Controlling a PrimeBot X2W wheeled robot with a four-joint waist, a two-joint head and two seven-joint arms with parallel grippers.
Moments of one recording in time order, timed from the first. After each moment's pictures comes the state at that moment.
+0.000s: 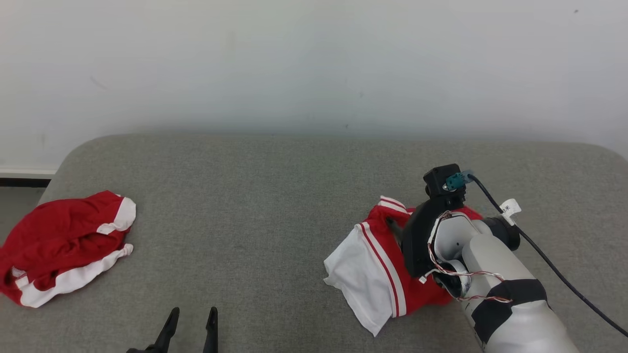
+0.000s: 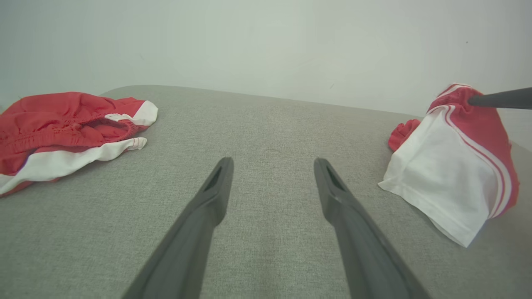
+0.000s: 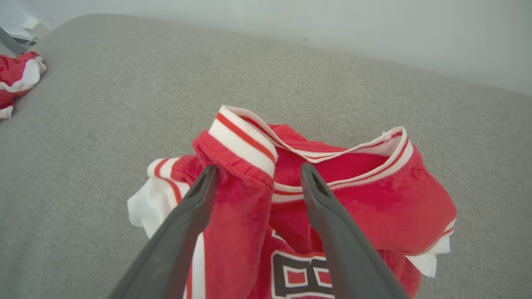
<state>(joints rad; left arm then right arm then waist) 0.06 0.09 -0.13 0.20 -0.22 -0.02 -0.24 -0.68 -0.05 0.25 0.80 0.25 0.13 0.43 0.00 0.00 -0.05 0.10</state>
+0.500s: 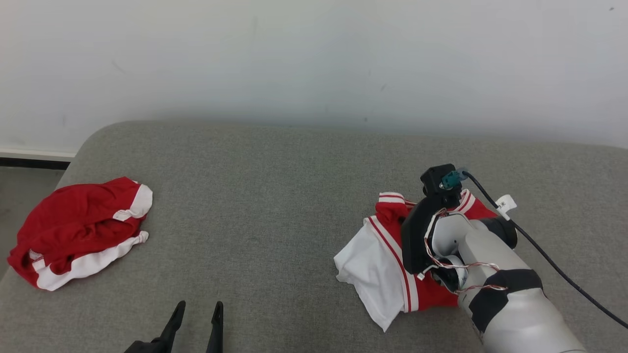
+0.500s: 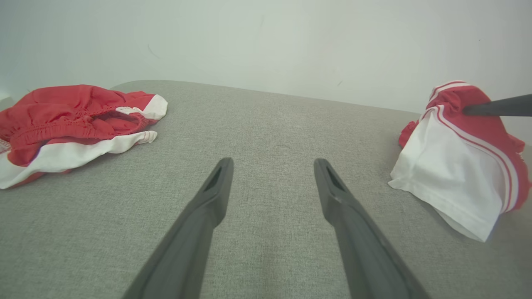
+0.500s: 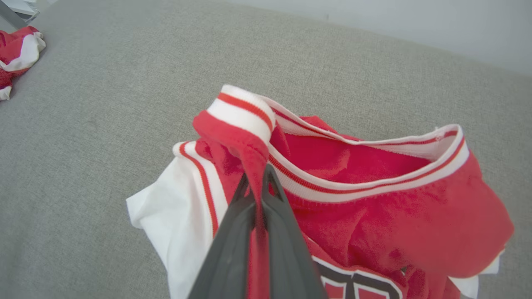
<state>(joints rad) 0.02 0.10 -0.15 0.23 -0.23 -0.04 -0.25 -0.75 -0.05 0.30 0.96 0.30 0.13 0.43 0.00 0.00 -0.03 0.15</state>
